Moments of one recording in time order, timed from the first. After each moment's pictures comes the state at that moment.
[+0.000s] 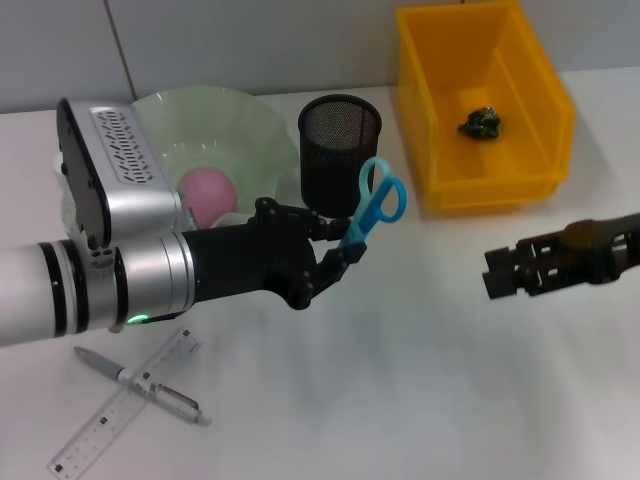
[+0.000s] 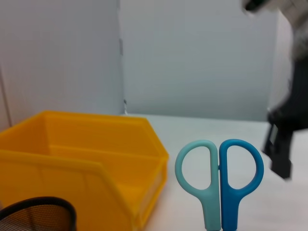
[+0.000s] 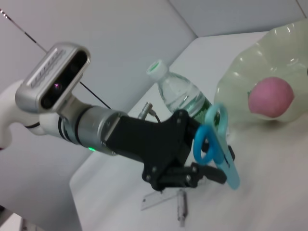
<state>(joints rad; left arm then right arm) -0.37 -2.01 1.80 1.05 1.35 0.88 -1.42 0.58 1.90 -0.68 -0.74 -2.11 -1.91 1.97</state>
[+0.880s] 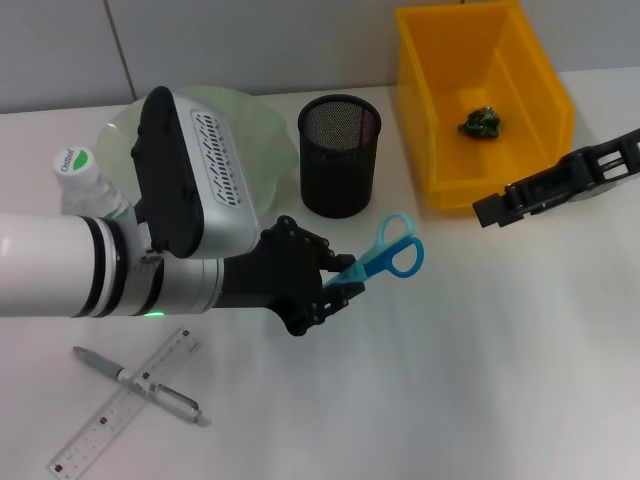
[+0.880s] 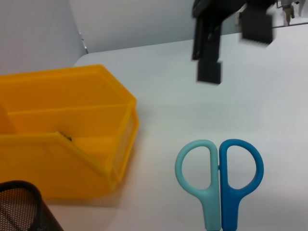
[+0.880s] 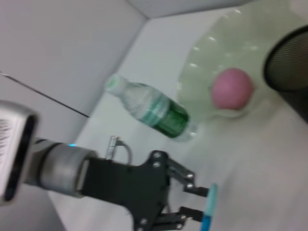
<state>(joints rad) -0.40 -2.07 1.74 1.29 1.97 1.01 -1.73 0.76 1.86 -0.65 -0.82 -2.27 -1.94 2.38</state>
